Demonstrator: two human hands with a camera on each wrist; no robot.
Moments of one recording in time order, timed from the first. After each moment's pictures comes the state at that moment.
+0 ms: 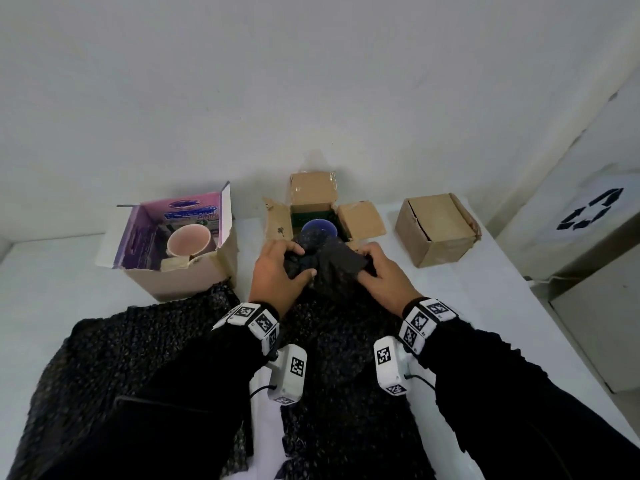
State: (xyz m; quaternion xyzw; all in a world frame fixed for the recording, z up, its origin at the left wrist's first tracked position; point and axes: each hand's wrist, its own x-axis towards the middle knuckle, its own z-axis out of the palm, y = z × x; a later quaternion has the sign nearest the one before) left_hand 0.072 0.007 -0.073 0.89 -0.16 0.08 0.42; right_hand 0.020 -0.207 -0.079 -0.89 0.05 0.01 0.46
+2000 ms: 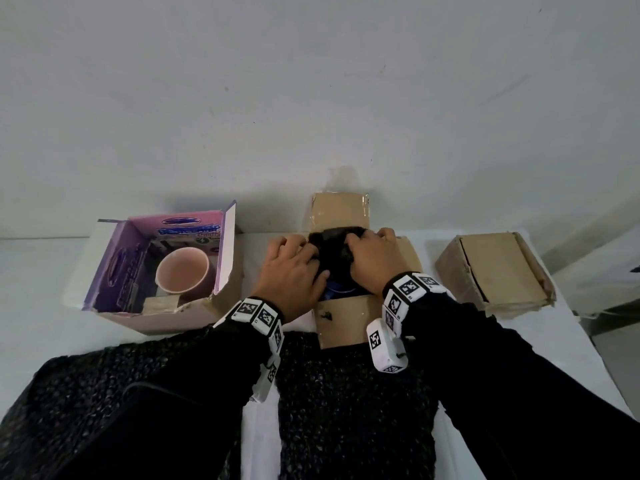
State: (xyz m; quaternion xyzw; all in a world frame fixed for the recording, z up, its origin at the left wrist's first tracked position) left_hand 0.193 -0.007 -0.098 0.93 -0.33 0.14 0.01; right_hand 0.197 -0.192 -0.087 -1.00 -0.08 0.02 0.04
